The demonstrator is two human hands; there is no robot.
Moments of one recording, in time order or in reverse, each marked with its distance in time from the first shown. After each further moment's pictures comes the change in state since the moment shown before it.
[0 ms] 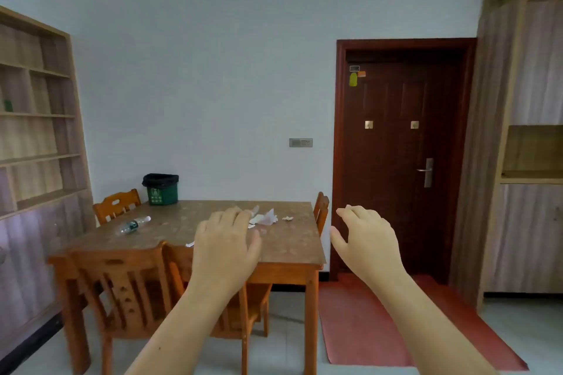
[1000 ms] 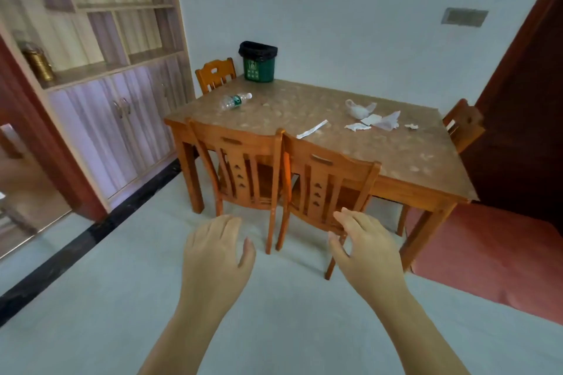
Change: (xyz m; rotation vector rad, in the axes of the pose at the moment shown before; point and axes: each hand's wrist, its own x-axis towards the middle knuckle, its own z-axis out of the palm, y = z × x) left_hand -0.139 -0.367 0.051 0.064 -0.309 -0.489; right_hand -0.011 -0.302 0.298 0.351 -0.366 -0.158
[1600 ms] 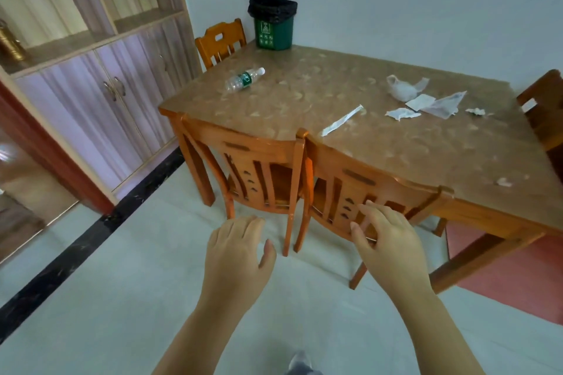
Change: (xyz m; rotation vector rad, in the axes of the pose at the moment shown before) left_hand 0.189 -0.067 0.130 -0.013 -0.170 -0.023; right_hand 0.206 0.058 0.132 0.033 -0.143 0.170
